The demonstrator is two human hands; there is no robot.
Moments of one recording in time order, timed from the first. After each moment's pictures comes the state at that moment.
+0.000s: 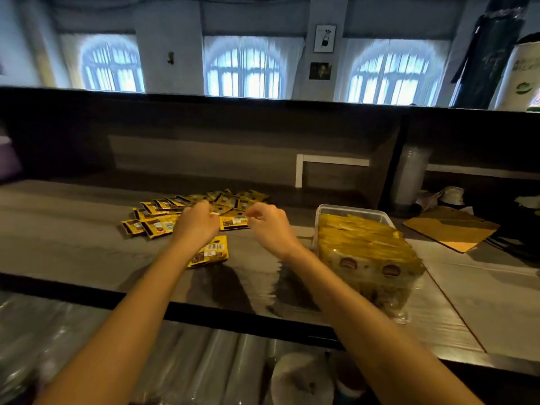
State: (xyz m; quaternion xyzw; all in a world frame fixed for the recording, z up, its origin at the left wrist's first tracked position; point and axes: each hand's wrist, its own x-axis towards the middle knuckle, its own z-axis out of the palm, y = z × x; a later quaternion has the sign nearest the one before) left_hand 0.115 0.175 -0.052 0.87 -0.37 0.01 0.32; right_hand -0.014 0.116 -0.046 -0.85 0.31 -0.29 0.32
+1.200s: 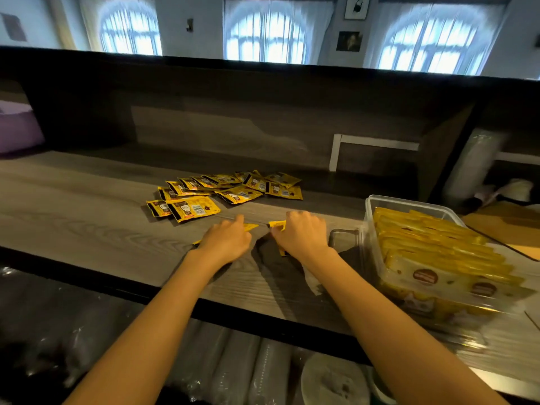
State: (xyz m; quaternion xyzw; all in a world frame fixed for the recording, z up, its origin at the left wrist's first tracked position) left_hand 0.160 0.166 -0.108 0.88 -0.46 -0.07 0.10; right_hand 0.037 0.090 -0.088 -0.90 0.41 -0.12 0.05
